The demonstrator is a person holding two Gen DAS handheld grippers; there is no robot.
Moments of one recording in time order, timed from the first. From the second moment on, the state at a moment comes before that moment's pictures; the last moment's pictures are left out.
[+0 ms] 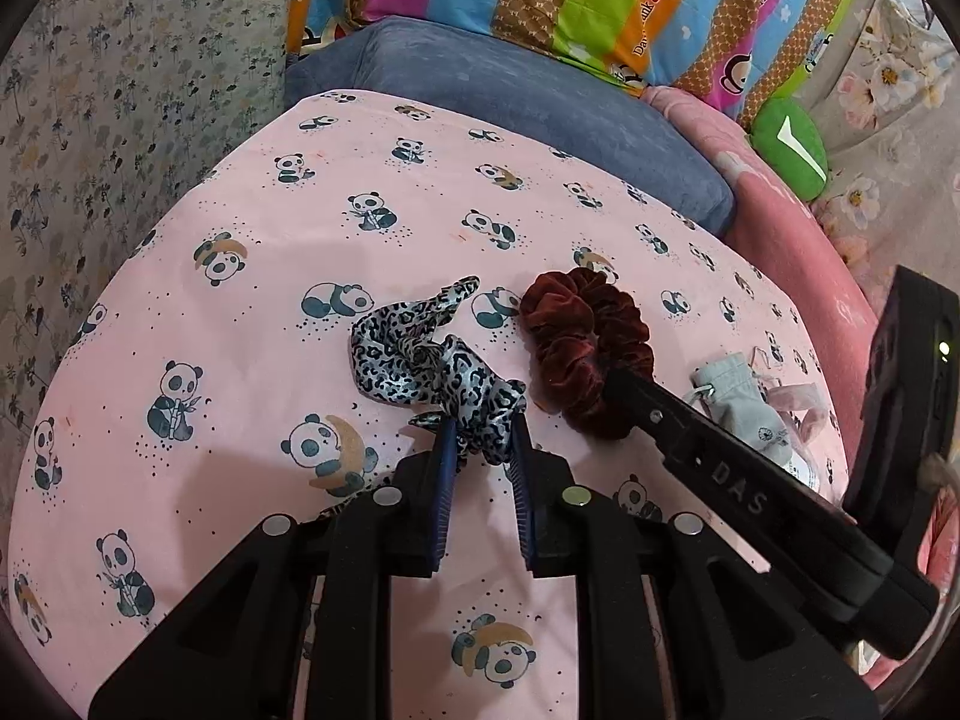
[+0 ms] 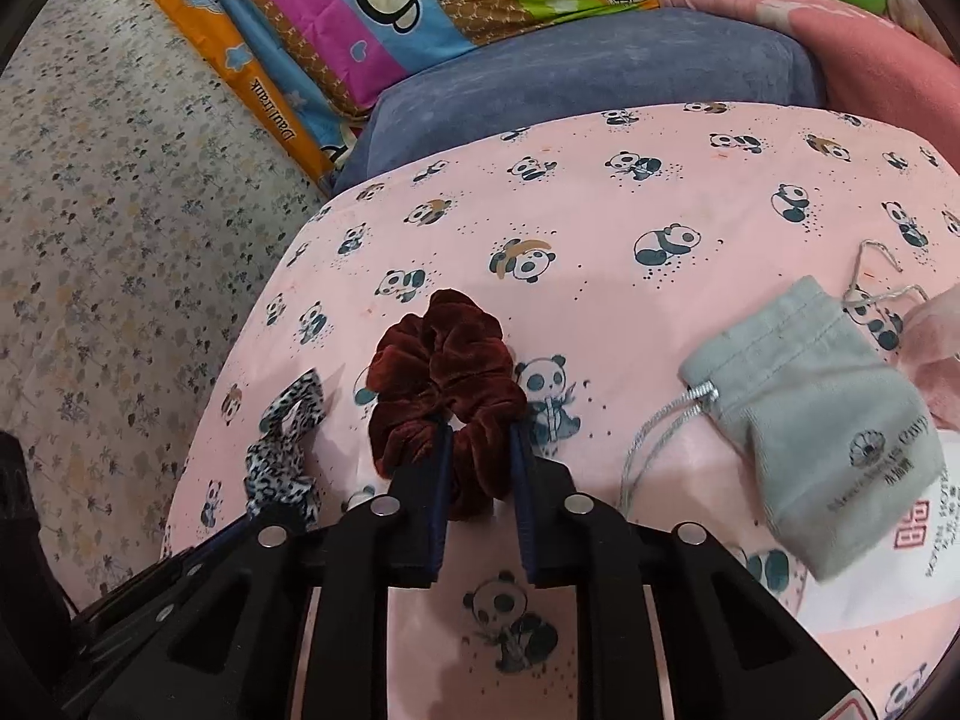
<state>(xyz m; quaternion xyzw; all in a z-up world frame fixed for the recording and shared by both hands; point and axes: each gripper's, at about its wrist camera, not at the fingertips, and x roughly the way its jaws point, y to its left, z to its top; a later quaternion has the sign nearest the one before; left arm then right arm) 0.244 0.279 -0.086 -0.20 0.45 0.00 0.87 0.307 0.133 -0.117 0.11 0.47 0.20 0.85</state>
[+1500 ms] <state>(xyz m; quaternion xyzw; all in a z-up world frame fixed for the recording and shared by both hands) 0.112 -0.124 0.032 -0.01 0.41 -0.27 0.87 0.060 -0.279 0.022 0.23 0.29 -0.03 0.93</state>
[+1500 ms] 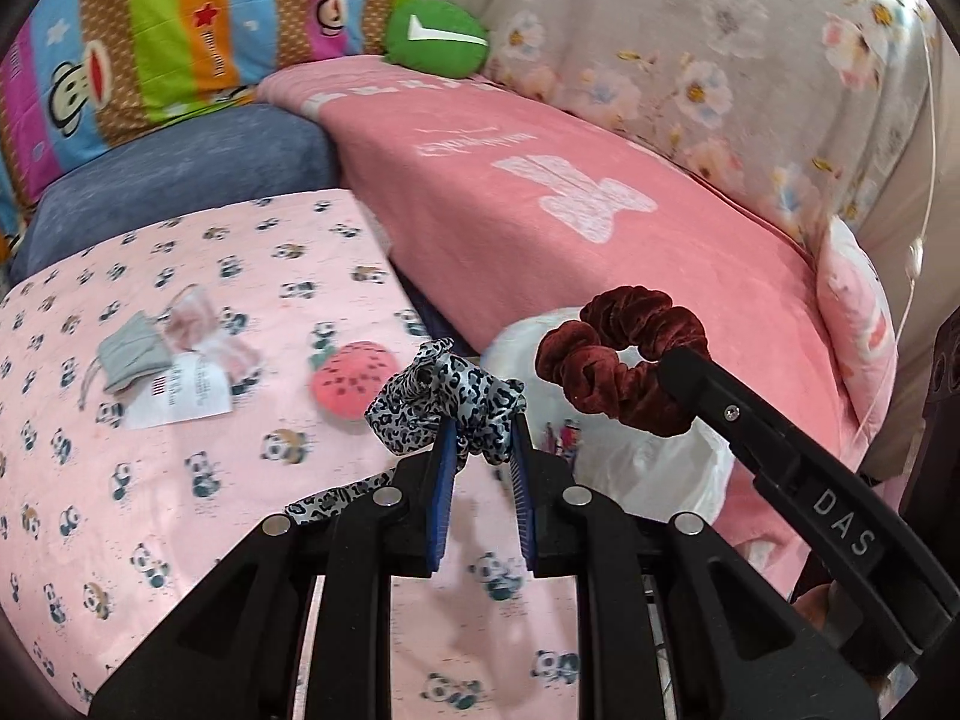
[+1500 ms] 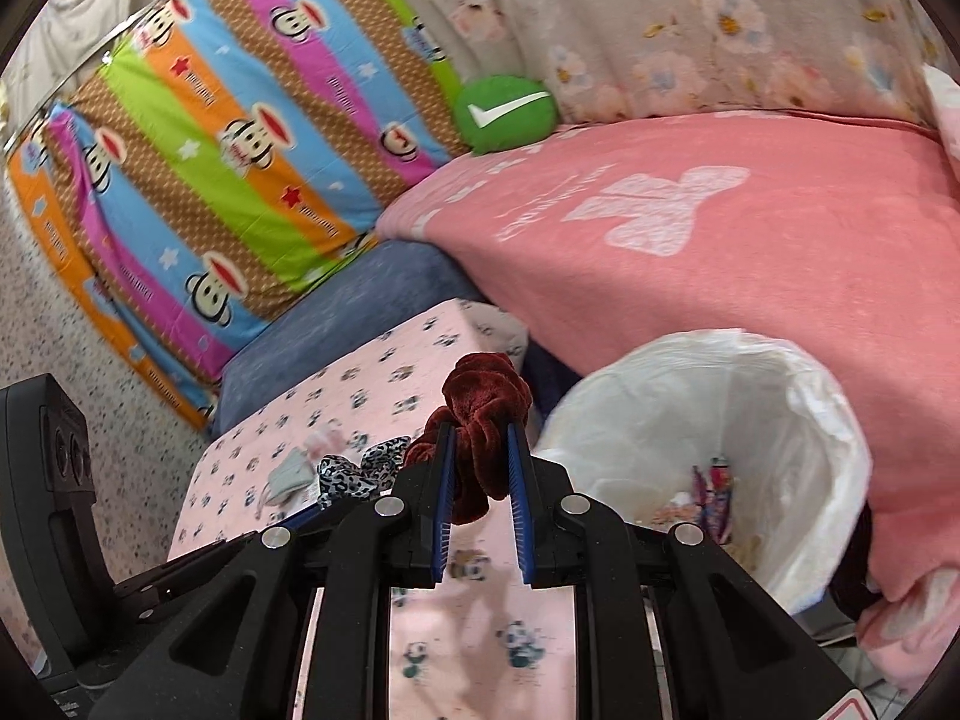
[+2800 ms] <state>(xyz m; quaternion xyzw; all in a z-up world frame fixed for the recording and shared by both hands) 0.105 -0.220 0.015 0.03 0.41 -0.31 0.86 0.029 -0.375 -0.012 0.28 0.29 -0.10 0.91</state>
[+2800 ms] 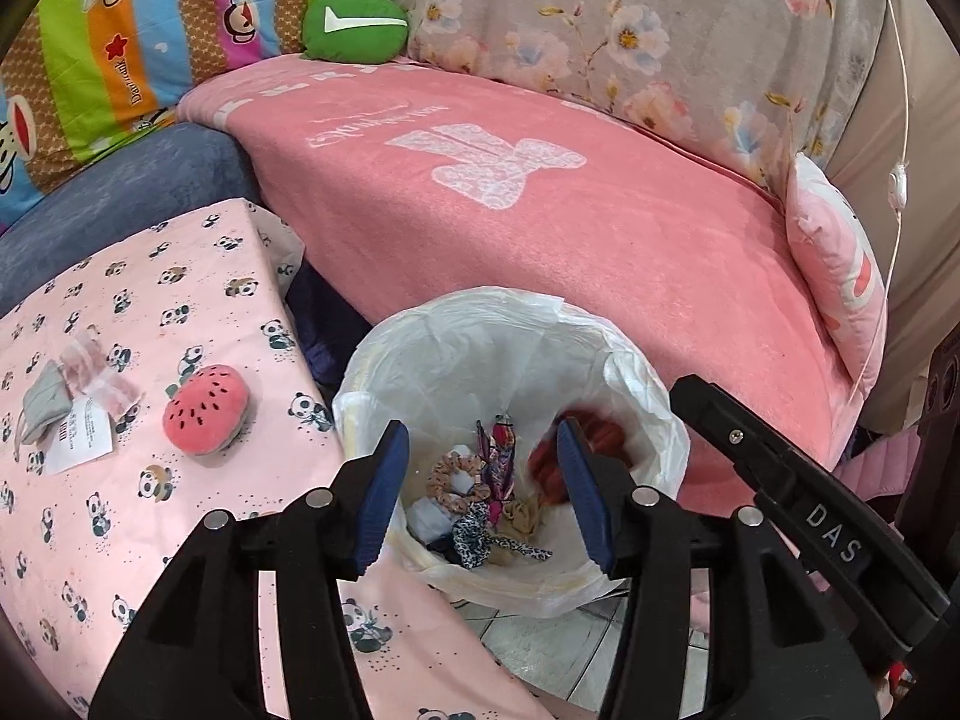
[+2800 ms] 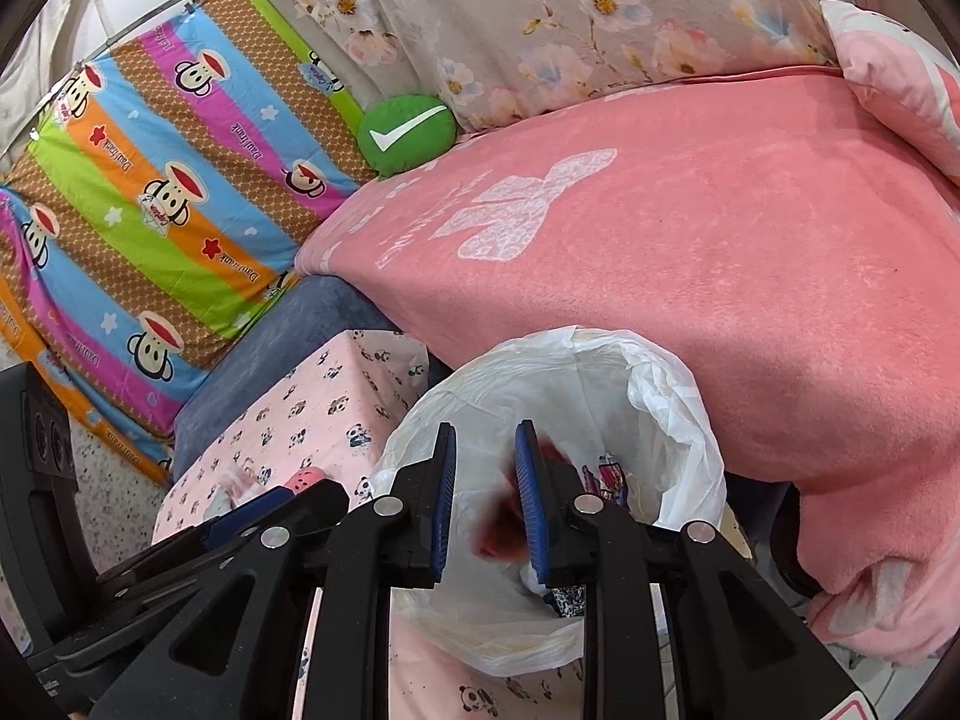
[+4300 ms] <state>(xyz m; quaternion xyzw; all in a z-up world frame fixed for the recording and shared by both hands) 0.141 -0.074 -0.017 -0.03 0.44 -0.20 0.88 0.081 -0.254 -0.018 0.21 0.35 -0.02 0.91</state>
